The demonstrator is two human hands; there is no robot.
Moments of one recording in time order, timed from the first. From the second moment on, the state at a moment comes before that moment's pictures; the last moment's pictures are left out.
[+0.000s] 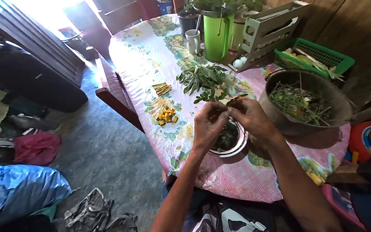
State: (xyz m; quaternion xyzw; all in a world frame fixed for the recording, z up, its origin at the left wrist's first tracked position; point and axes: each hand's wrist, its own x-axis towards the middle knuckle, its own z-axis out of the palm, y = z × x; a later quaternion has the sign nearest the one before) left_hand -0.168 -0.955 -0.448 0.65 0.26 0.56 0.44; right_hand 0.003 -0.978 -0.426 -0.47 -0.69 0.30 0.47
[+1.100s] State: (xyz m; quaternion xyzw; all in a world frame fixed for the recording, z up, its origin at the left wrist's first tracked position) left_hand -0.183 -0.954 -0.453 0.58 0.23 0.51 0.59; right_hand 0.053 -0.983 -0.424 -0.26 -0.57 0.45 0.64
